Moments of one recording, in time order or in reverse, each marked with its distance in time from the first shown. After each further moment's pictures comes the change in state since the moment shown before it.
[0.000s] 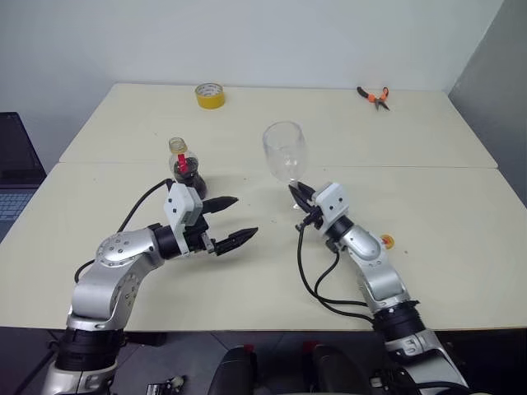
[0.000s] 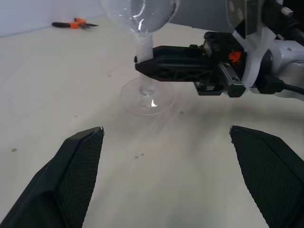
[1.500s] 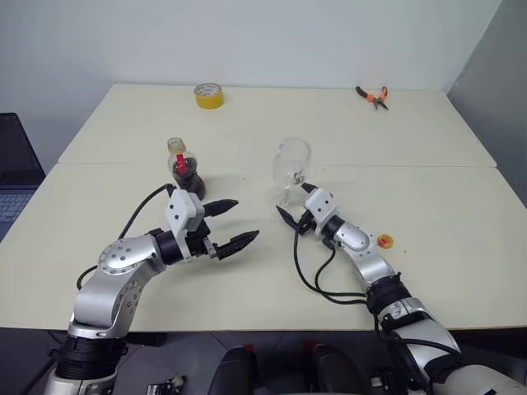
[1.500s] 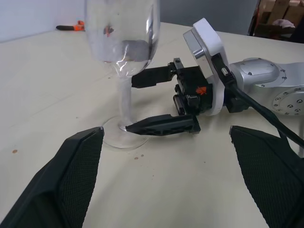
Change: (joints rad) left arm 0.006 -0.027 -0.016 0.001 0.021 -0.065 0.036; right arm -0.164 -0.050 -0.012 0.430 -0.125 -0.208 0.013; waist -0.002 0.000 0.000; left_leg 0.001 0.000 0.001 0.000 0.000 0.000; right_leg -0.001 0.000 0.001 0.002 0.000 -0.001
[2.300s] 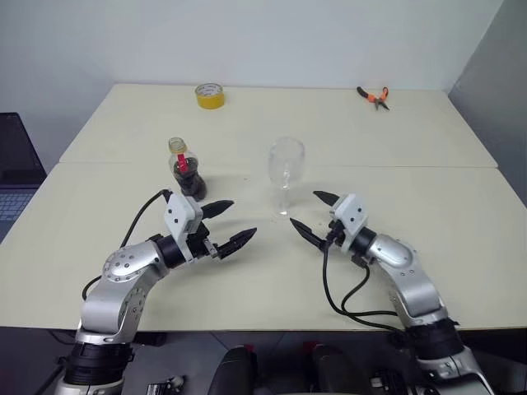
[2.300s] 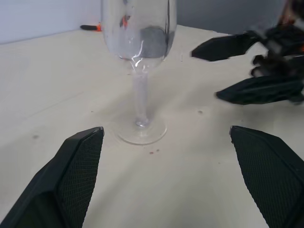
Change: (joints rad) left arm 0.060 -0.071 0.033 0.017 0.031 -0.054 0.104; right arm 0.385 -0.214 -0.040 -0.977 0.223 0.601 0.150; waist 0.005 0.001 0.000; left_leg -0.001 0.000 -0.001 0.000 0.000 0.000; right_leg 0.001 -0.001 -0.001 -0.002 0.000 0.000
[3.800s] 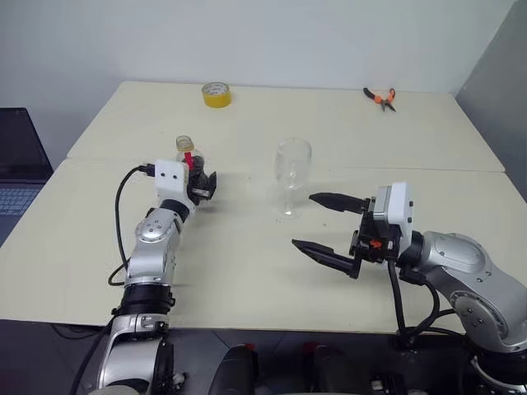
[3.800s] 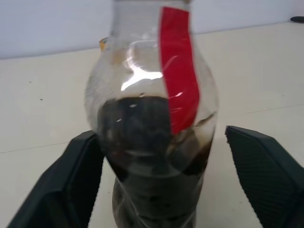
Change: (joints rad) left arm -0.408 -0.189 0.057 0.618 0.320 -0.214 0.518; right arm -0.027 -0.243 -0.097 -0.440 0.501 0.404 0.088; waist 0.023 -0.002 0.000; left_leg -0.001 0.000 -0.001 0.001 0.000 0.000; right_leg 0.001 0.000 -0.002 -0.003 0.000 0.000
